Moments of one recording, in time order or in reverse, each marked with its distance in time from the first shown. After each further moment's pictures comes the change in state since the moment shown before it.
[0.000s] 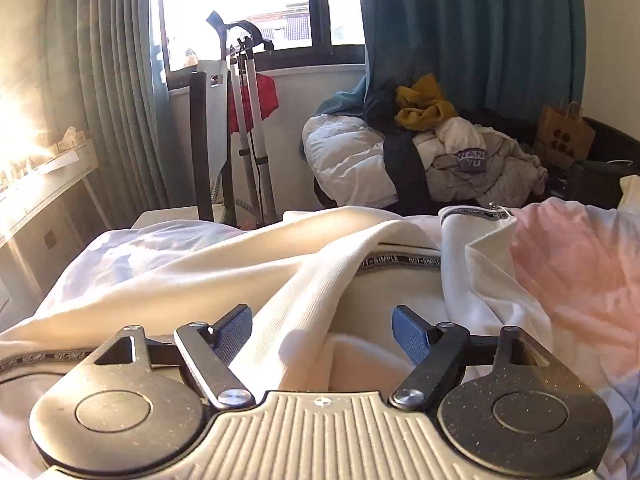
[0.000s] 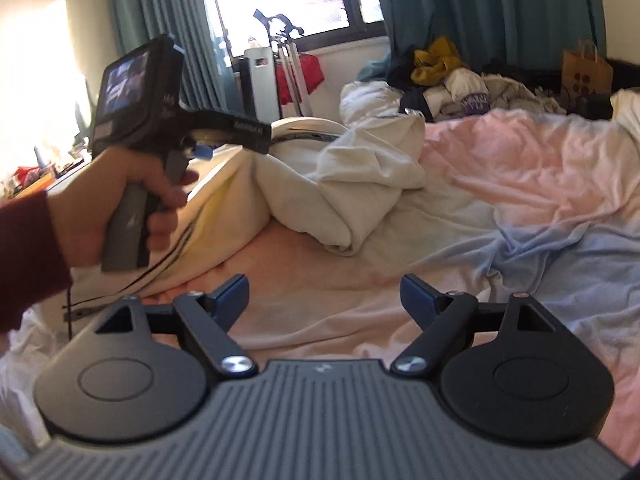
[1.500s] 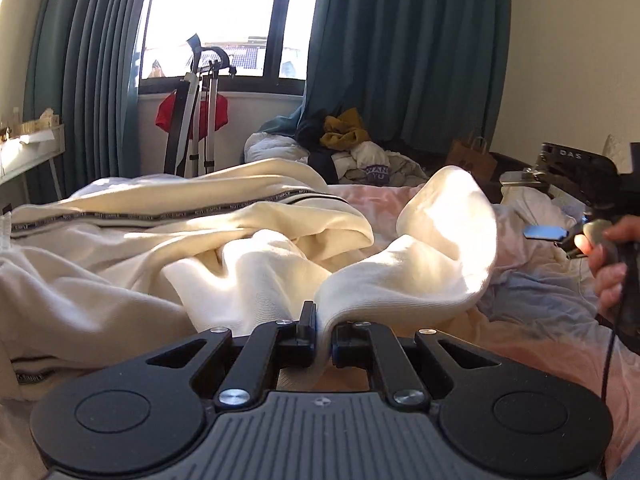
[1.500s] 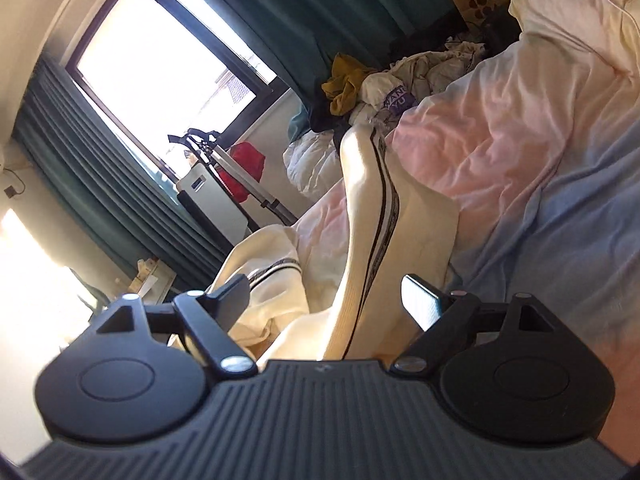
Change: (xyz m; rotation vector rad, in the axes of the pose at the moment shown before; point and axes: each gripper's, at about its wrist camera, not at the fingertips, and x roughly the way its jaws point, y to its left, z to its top) left arm -0.234 0.032 -0.209 -0.095 -0.113 -0.273; right arm -0.013 -0.113 0.062 0.502 -0.152 0.028
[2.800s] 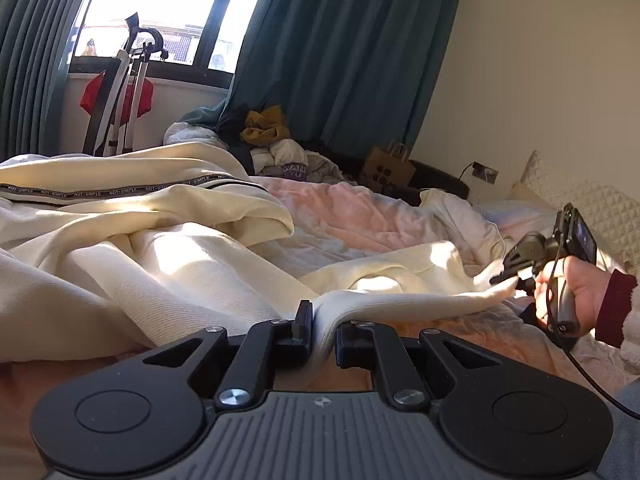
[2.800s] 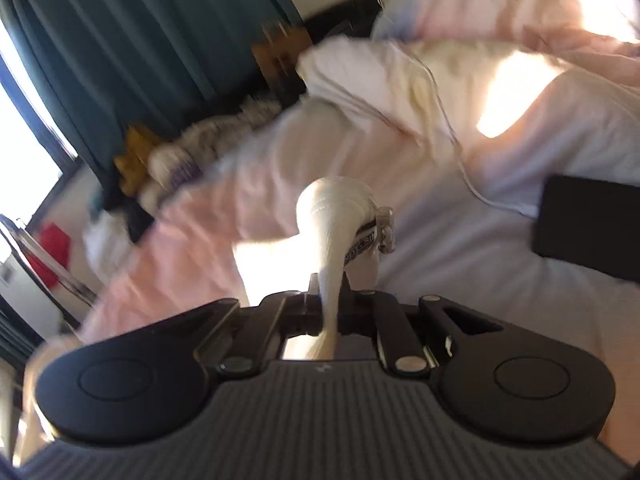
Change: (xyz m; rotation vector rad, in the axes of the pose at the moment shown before) left arm 0.025 0.012 -0.015 -0.013 -0.013 -0.295; right arm -0.010 -0.139 0.042 0.164 -0.098 -0.629
